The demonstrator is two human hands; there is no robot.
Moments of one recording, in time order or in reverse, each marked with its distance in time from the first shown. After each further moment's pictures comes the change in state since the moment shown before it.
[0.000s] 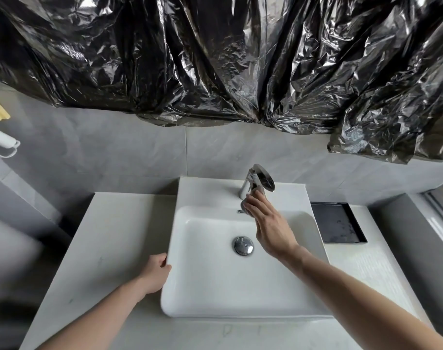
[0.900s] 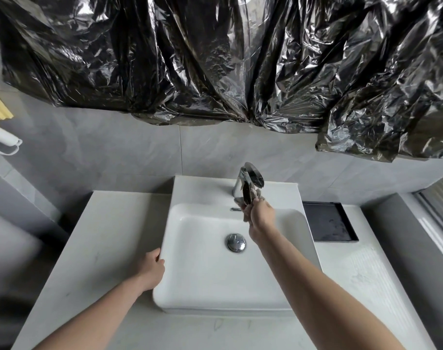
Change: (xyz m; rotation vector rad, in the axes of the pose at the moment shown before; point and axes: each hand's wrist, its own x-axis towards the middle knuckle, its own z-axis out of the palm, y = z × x) left_hand -0.015 0.005 0.013 0.050 0.109 -0.017; right_hand 0.037 -0.025 0.011 1.387 0.370 1.195
